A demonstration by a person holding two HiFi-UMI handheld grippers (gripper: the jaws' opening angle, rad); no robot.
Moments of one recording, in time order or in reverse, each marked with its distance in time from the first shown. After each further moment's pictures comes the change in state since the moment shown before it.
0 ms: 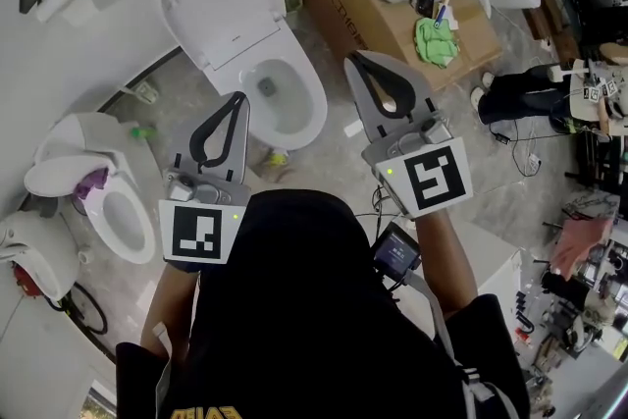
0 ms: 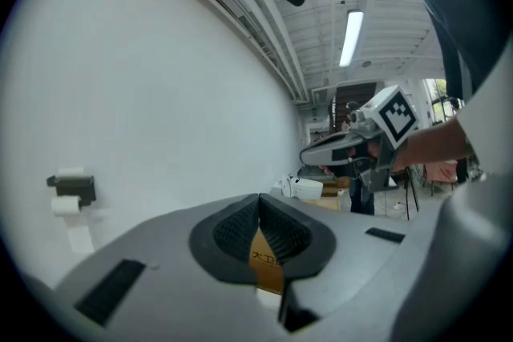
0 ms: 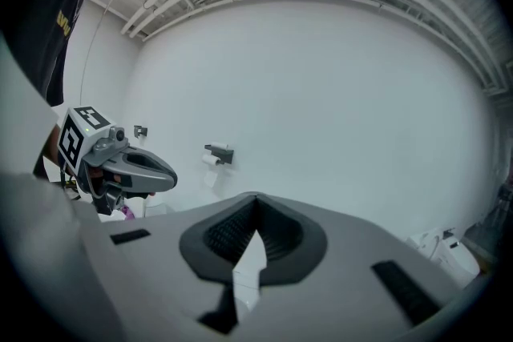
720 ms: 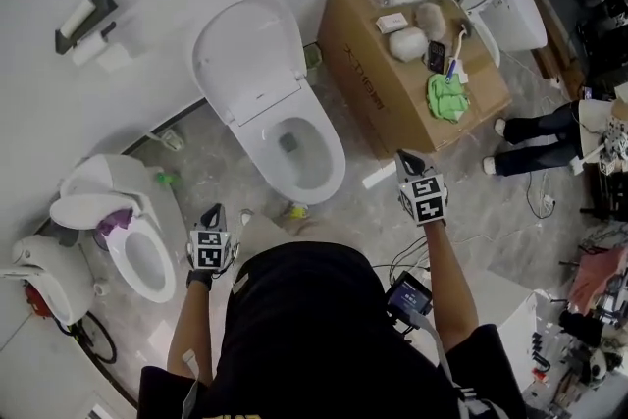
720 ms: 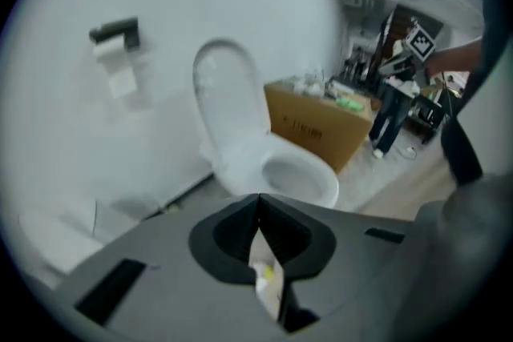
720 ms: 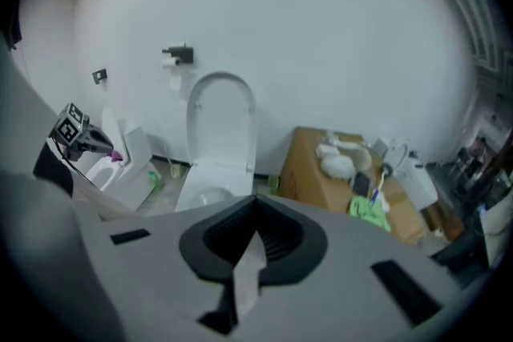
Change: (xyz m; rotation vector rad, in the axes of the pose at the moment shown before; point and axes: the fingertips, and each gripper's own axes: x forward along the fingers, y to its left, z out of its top) left arm -0.106 0.040 -0.387 -0.199 0.801 0.143; right arm -0.058 -0.073 -0.313 0.154 0.673 -0.154
